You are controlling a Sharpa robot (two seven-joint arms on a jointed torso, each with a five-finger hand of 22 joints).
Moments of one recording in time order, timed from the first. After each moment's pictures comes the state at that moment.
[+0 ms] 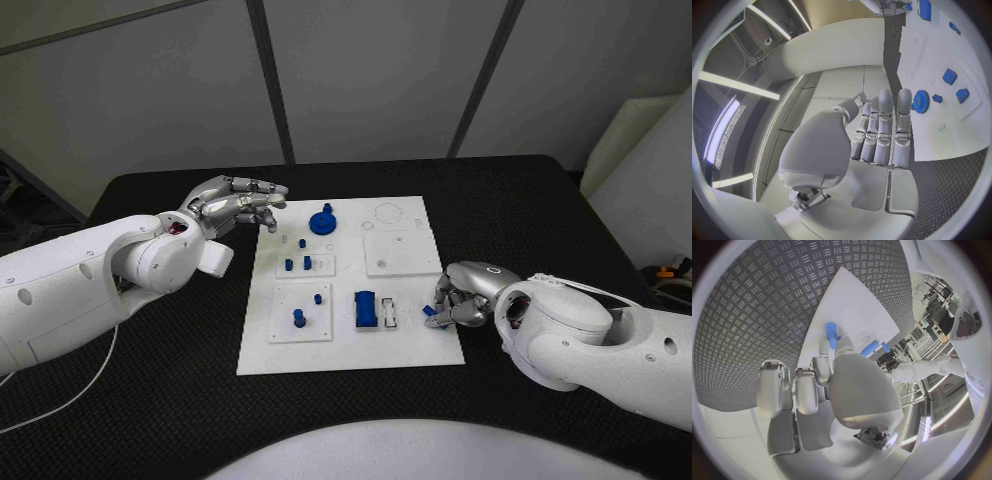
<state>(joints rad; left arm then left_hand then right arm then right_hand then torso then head) 1.07 -0.88 0.08 1.39 -0.17 -0.09 0.19 1.33 -0.10 0.44 -0.12 0.05 0.99 0.17 0.16 0.17 1.03 0.11 0.38 0.24 1.11 0.03 0.79 0.48 0.13 1.04 0.13 0.57 0.95 0.88 -1.06 0.04 1.90 -1.64 -0.20 -0.61 1.46 0.00 -0.17 0.16 0.22 1.01 0.07 0.37 0.56 1.37 0.00 1.21 1.28 1.47 -0.07 1.49 1.31 0.05 1.47 0.04 1.43 1.31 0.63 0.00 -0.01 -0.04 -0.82</state>
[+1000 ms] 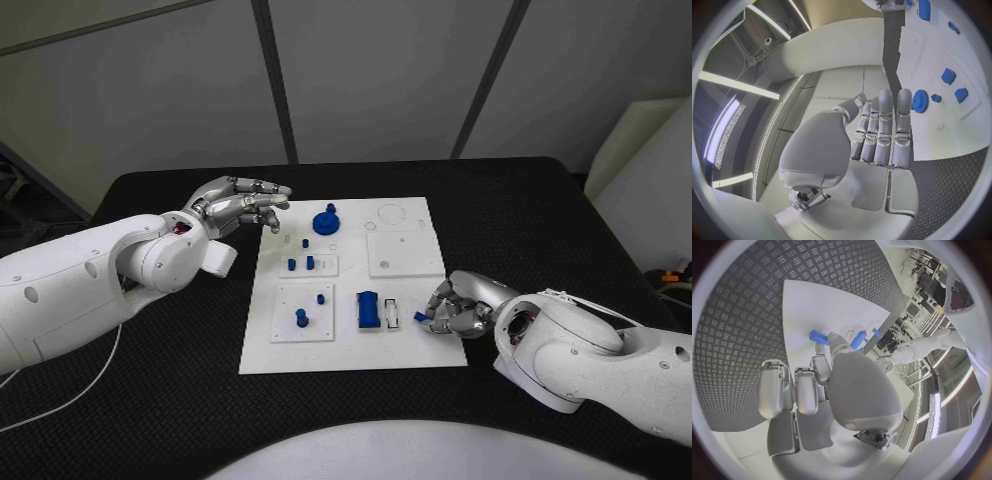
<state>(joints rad) 1.07 -0.88 0.08 1.39 -0.17 -0.09 0.18 1.33 -0.09 0.44 -0.12 0.05 0.99 0.18 0.16 0.17 1.03 0.10 0.38 0.24 1.11 0.03 0.79 0.47 0.13 1.04 0.13 0.57 0.95 0.87 -1.07 0.03 1.97 -1.42 -0.37 -0.64 1.47 -0.01 0.05 0.18 0.40 1.02 0.07 0.30 0.39 1.37 0.00 1.20 1.29 1.47 -0.07 1.49 1.31 0.05 1.46 0.04 1.44 1.31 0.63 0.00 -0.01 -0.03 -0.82</state>
